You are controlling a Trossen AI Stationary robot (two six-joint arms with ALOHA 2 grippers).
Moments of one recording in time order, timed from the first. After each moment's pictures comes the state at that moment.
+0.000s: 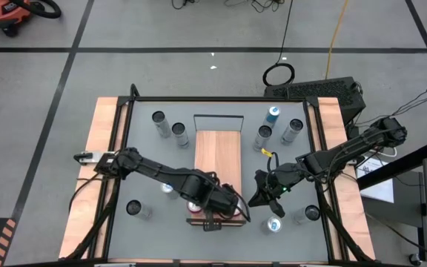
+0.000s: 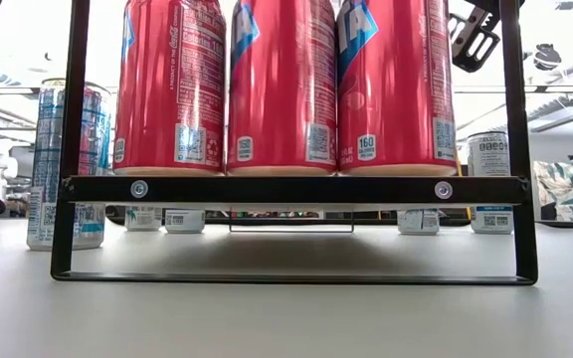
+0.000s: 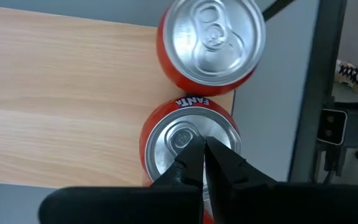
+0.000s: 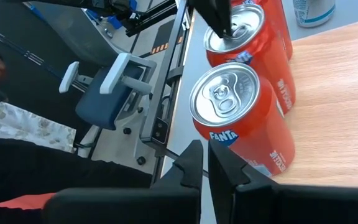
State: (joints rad) left arm -0.37 2.21 2.35 -1.40 -0.05 -0.46; right arm 0.38 1.19 0.79 -0.01 -0.18 0.61
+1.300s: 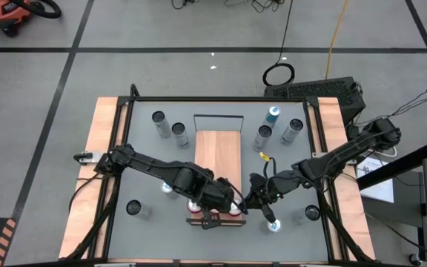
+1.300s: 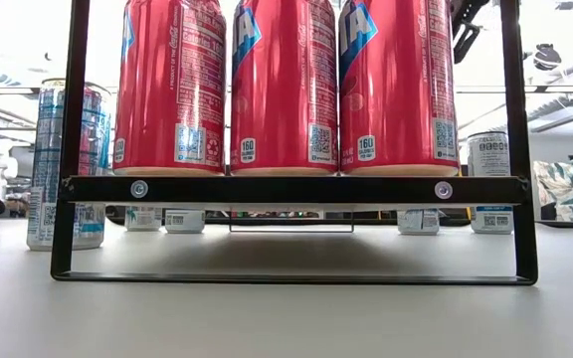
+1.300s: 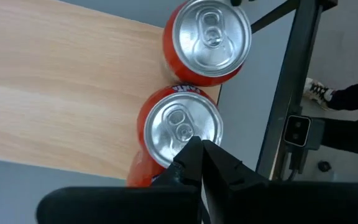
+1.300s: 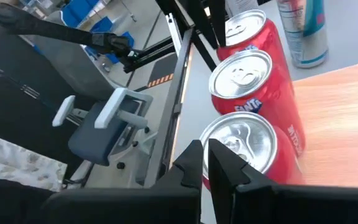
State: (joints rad) left arm -0.36 2.15 2.35 -1.42 0.00 -0.58; right arm 0.43 1.29 0.80 0.21 -0.02 0.64
